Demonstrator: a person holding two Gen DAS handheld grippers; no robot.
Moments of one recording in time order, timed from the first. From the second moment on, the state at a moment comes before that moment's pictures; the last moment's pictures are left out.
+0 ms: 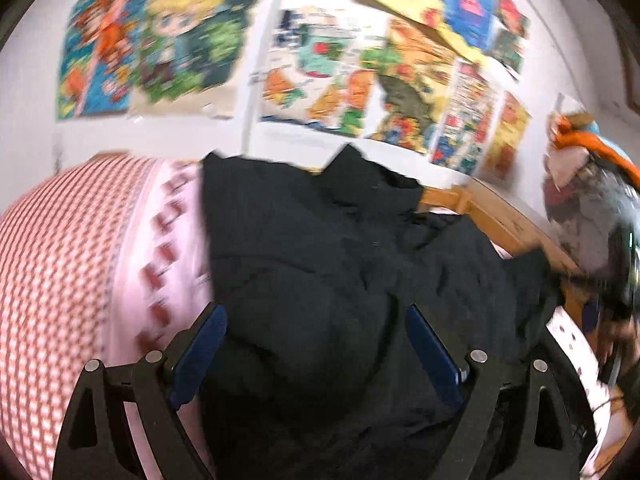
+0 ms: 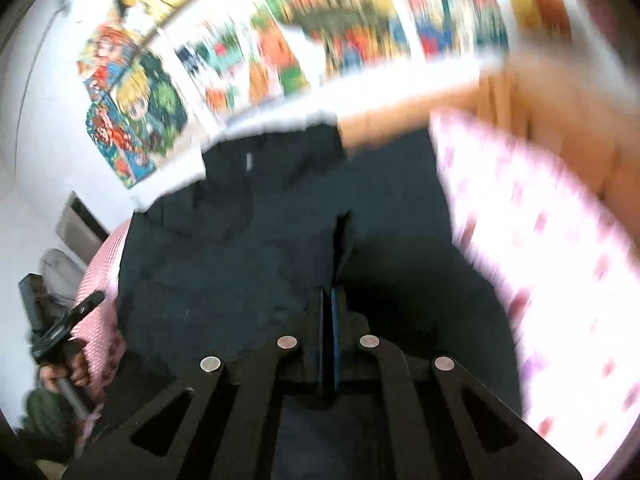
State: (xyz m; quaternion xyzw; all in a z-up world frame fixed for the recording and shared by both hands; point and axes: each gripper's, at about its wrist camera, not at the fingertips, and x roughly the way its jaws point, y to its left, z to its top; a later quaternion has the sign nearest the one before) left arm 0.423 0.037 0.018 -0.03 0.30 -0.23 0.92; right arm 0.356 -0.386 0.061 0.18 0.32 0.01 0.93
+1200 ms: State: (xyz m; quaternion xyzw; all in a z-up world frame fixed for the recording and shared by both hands) left arm 0.630 -0.082 0.070 0.00 0.31 -0.19 0.93; right arm 0.570 -0.397 0.071 0.12 0.36 0.04 0.93
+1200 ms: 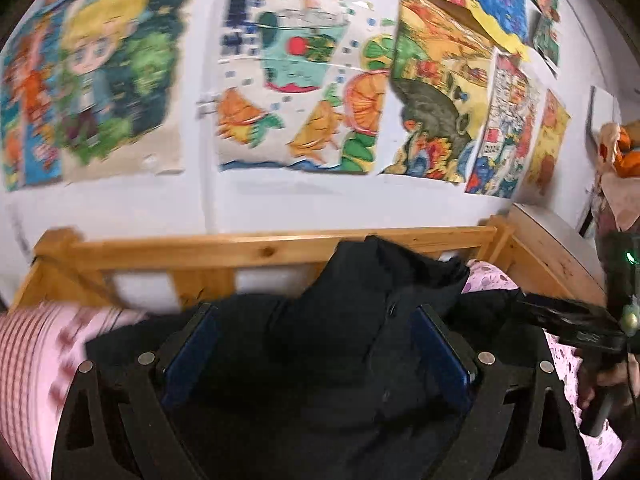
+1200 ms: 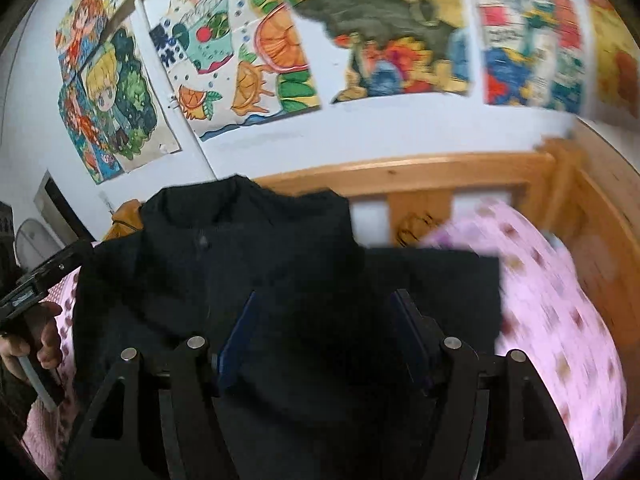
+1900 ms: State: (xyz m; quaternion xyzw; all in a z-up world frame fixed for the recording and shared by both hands) left arm 0.652 -0.102 0.063 0.02 0.32 -0.19 0.93; right arm 0.622 -0.380 0.073 0.08 0.34 0.01 0.94
